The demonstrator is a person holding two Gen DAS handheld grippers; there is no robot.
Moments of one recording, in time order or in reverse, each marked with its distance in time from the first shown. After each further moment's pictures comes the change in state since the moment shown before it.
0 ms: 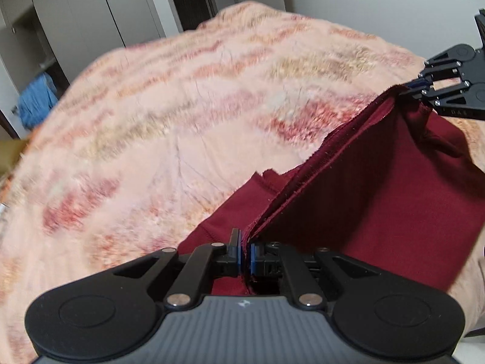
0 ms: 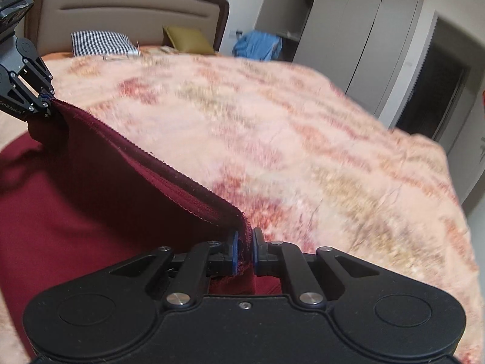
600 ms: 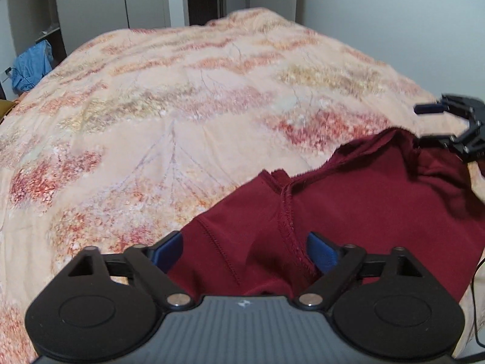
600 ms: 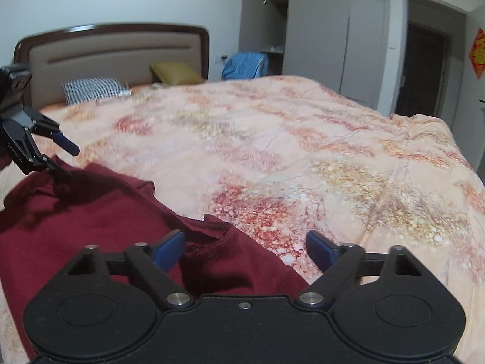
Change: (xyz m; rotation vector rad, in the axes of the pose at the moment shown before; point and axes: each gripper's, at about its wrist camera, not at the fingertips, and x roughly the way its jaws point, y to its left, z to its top) left arm 0.019 0.033 -0.022 -0.150 -0.072 -0.108; right arm -0.024 -0.018 -0.036 0.202 -0.152 0.069
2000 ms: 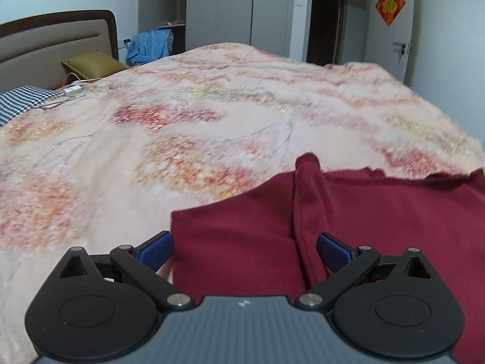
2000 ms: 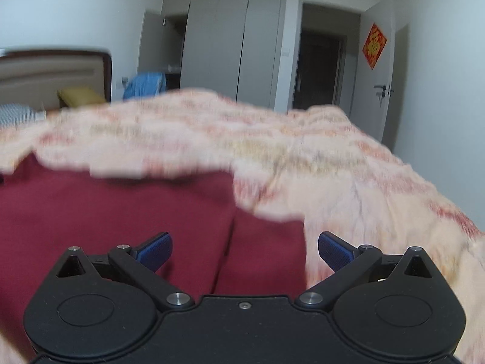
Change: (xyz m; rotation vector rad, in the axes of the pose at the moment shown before) left arm -0.013 0.021 -0.097 -0.375 -0.166 0.327; right arm -0.039 0.042 -0.098 0.137 -0.015 -0.432
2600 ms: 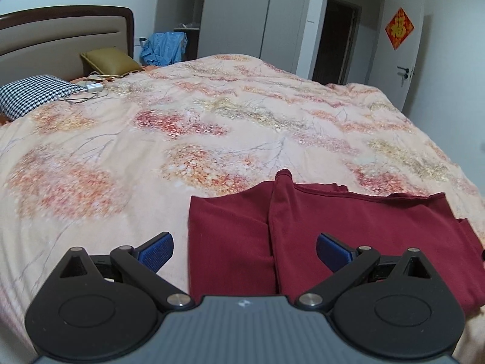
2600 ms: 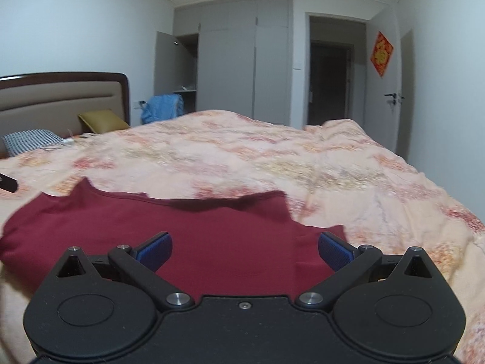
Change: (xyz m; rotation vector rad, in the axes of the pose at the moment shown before) left arm -0.104 -0.003 -0.008 -0.107 -0.041 -0.023; right arm -0.081 0.052 0.019 0.072 -0.133 0.115
